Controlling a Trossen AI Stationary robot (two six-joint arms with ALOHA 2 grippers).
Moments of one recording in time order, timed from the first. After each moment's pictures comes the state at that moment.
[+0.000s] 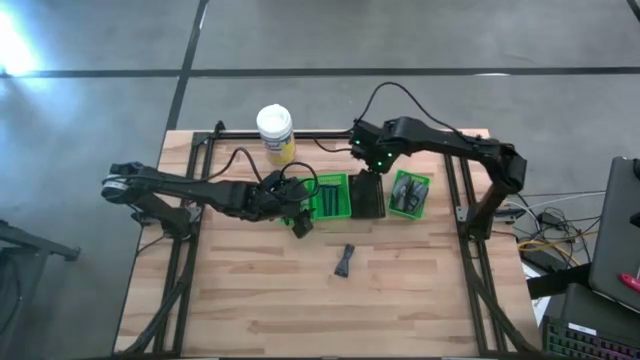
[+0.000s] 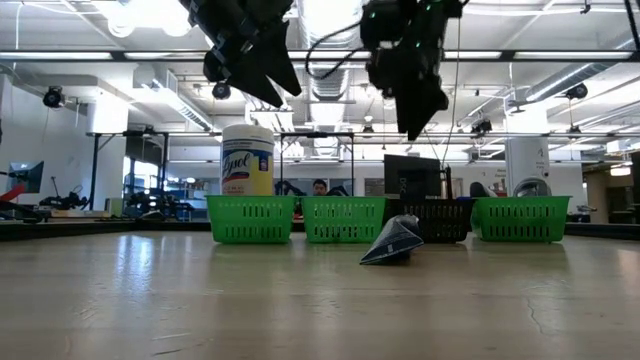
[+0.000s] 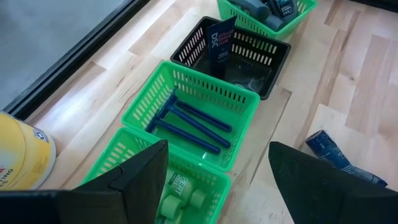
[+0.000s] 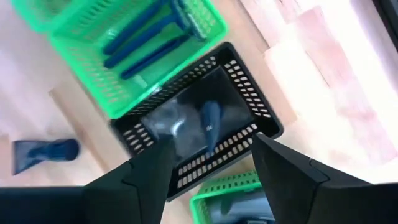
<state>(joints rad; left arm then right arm) -0.09 1.43 1.16 -0.51 -0.47 -0.44 -0.37 1.72 1.56 -1.18 -0.03 0.23</state>
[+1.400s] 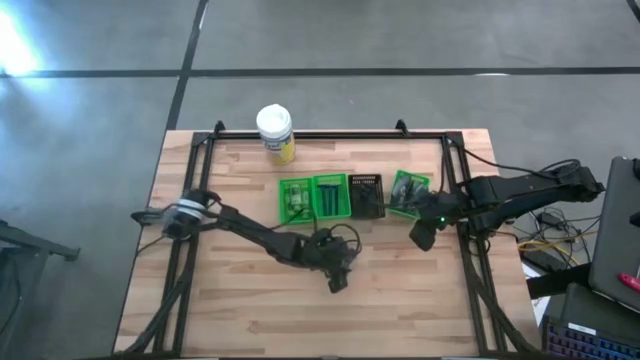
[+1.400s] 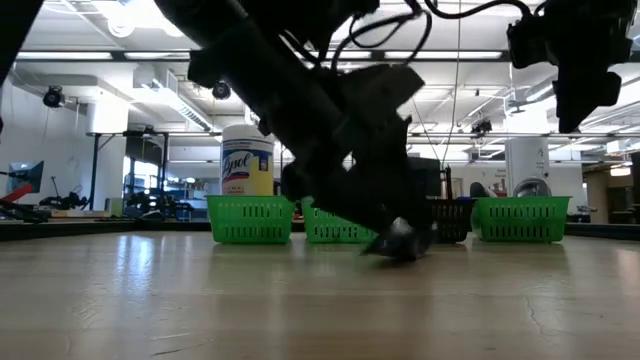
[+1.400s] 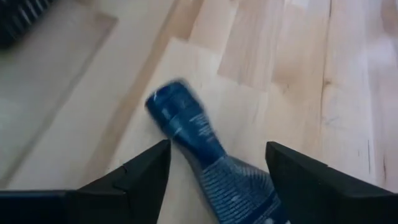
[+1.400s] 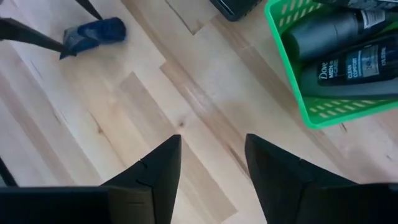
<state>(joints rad) -0.26 2.04 1.28 0.01 -0.25 -0.54 0.15 0.96 0.82 -1.03 0.03 0.88</state>
